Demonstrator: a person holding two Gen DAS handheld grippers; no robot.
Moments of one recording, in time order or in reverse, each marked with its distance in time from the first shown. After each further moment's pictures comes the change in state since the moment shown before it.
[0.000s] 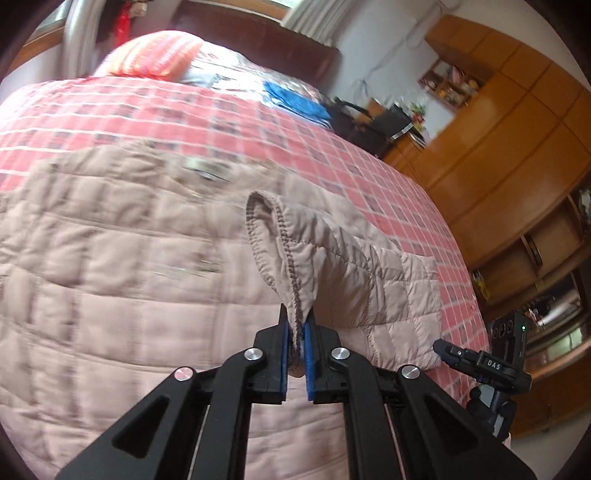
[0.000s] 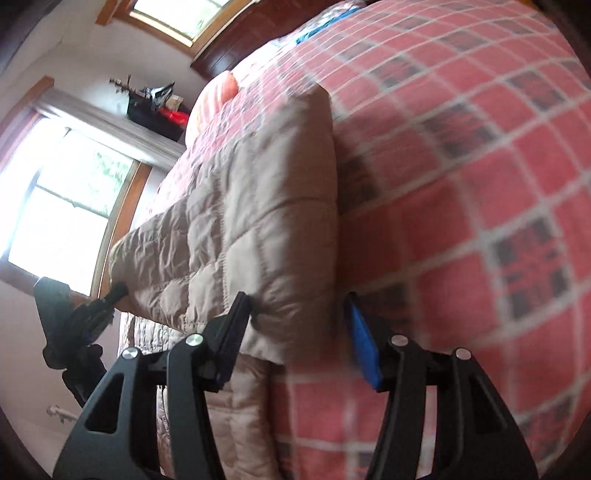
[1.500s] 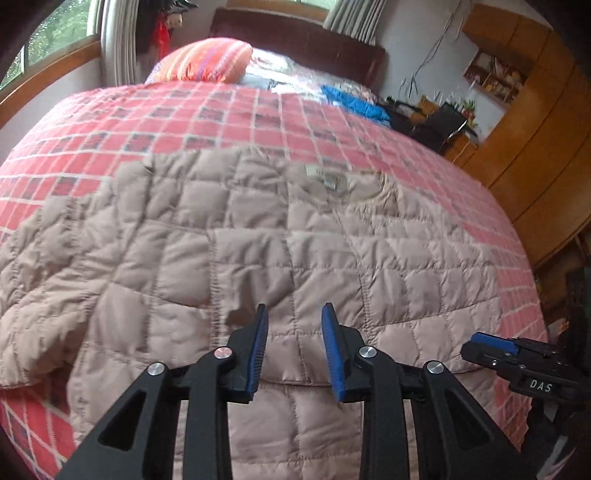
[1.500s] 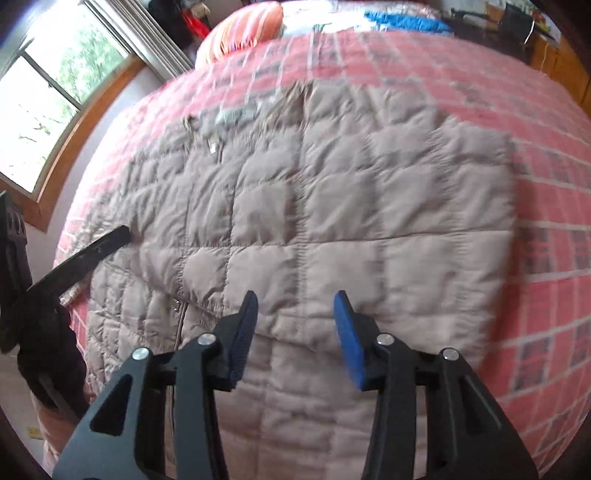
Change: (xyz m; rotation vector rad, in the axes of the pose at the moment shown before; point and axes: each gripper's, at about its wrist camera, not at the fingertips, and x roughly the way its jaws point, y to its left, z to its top) left arm 0.006 0.071 0.013 0.010 0.029 0.240; right arm 0.107 0.192 -0.010 -0.332 0.197 -0.309
